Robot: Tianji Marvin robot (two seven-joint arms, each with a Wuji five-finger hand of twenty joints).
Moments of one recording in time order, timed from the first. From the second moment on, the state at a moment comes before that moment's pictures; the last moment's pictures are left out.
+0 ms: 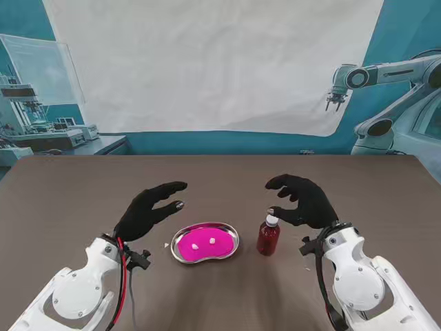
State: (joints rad) left arm 1.72 -1.14 -1.33 -1.74 0.06 -0.38 0.01; right arm -1.66 -1.13 1.37 -1.73 -0.50 -0.30 -0.15; left_hand 1.02 -0.23 0.09 -0.03 0.63 0.27 0.16 0.40 0.62 0.31 0.10 0.33 0.36 0.37 0.15 0.38 0.12 0.38 0.22 0.59; right_hand 0.27 -0.83 1.16 -0.19 0.60 -0.06 0.72 0.35 0.75 0.02 0.57 0.39 0.90 0.15 0.34 0.39 0.49 0.29 1.01 0.56
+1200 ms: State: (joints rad) left arm 1.71 -1.13 -1.33 -1.75 0.11 -0.32 -0.03; right arm -1.52 -1.05 1.29 -1.67 -0.92 -0.24 0.09; left_hand 1.01 -0.23 0.09 -0.03 0.64 0.27 0.16 0.41 0.65 0.32 0.11 0.34 0.36 0.37 0.15 0.39 0.12 0.38 0.22 0.60; right_hand 0.20 -0.80 1.08 -0.19 0.56 -0.11 0.63 0.35 0.59 0.01 0.53 0.38 0.76 0.16 0.26 0.37 0.40 0.30 0.96 0.57
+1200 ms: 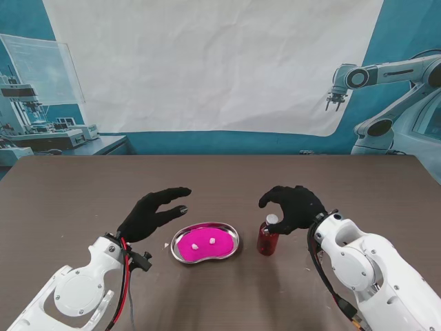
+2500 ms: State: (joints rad) left arm 1.71 -1.12 -1.32 -1.74 0.08 -0.31 -0.06; right arm -1.43 -1.05 1.17 -1.48 -0.89 -0.31 -0.02; left_hand 1.01 -0.23 0.08 -0.03 0.67 0.27 0.16 0.41 0.65 0.35 0.11 0.34 0.36 0.38 0.15 0.39 0.12 0.38 0.22 0.60; right_hand 0.39 -0.97 1.25 -0.30 0.83 -0.12 0.93 0.32 1.02 0.02 0.82 0.61 1.26 0.06 0.91 0.63 1.05 0.24 1.47 0.69
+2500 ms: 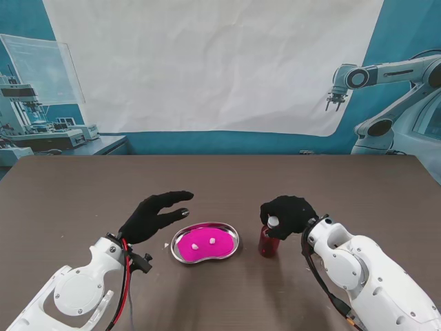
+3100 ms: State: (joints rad) left arm 1.71 -1.12 -1.31 -1.74 0.08 -0.29 -0.06; right arm -1.41 -1.07 1.17 -1.45 -0.81 -0.34 0.00; left_hand 1.01 -0.21 0.06 -0.03 0.67 0.27 0.16 0.41 0.65 0.35 0.10 0.34 0.36 0.38 0.15 0.39 0.11 0.38 0.22 0.60; right_hand 0.49 -1.00 1.24 -0.38 0.81 -0.11 1.21 0.19 1.12 0.09 0.92 0.84 1.28 0.00 1.28 0.78 1.11 0.11 1.64 0.80
